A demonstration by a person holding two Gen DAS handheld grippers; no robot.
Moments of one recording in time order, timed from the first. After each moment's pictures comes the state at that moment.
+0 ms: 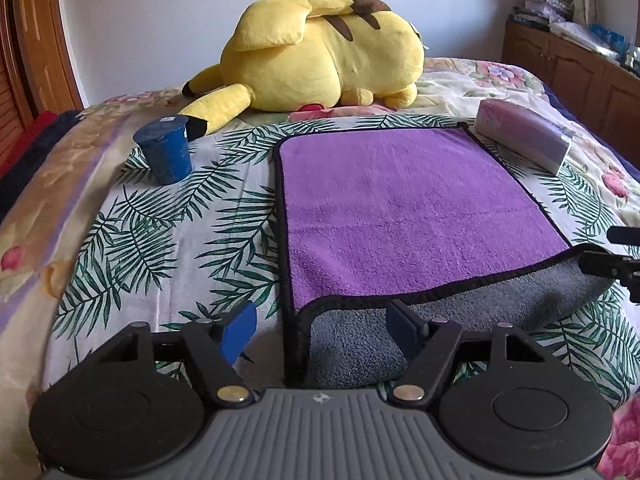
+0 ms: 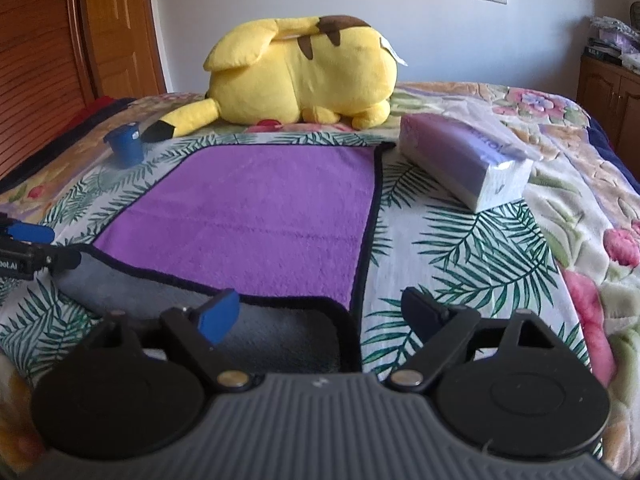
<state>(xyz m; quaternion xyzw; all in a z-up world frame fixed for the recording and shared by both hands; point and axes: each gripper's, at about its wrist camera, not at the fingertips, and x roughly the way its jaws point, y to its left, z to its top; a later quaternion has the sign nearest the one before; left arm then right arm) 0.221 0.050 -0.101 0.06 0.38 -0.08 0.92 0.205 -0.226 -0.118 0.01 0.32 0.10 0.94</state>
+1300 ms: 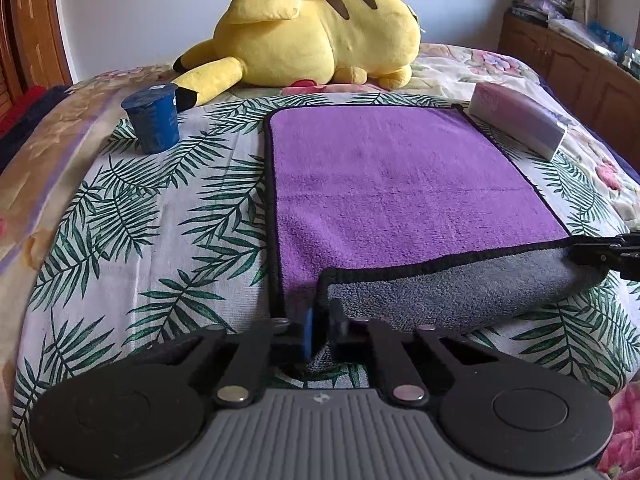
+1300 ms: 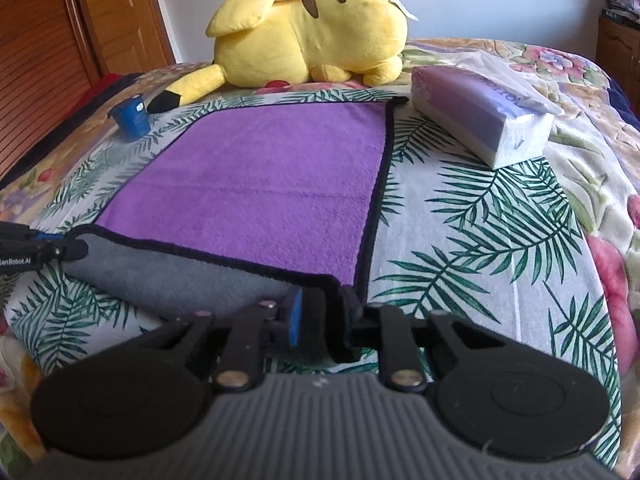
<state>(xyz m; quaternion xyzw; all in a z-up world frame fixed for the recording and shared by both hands) 0.217 0.052 -0.118 0.04 0.40 -0.10 0.91 0.214 -0.235 -0.130 0.02 0.37 0.13 0.92</state>
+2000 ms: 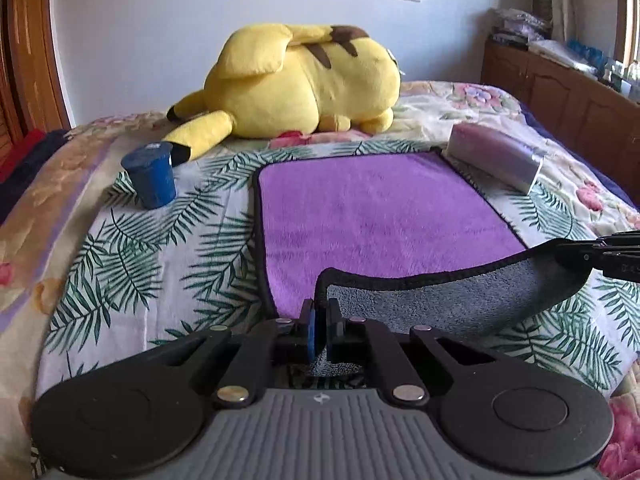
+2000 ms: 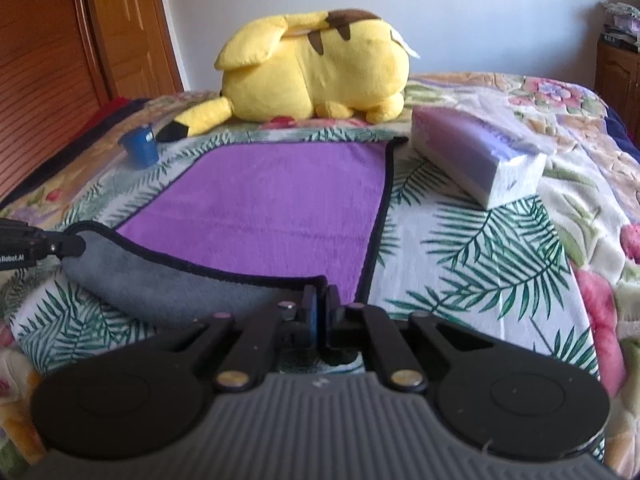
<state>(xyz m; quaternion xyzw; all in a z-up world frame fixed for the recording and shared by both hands) 0.206 0.044 -0.085 0.05 0.34 -0.11 0.93 0.211 -0.240 -0.112 0.02 0.32 0.14 0.93</state>
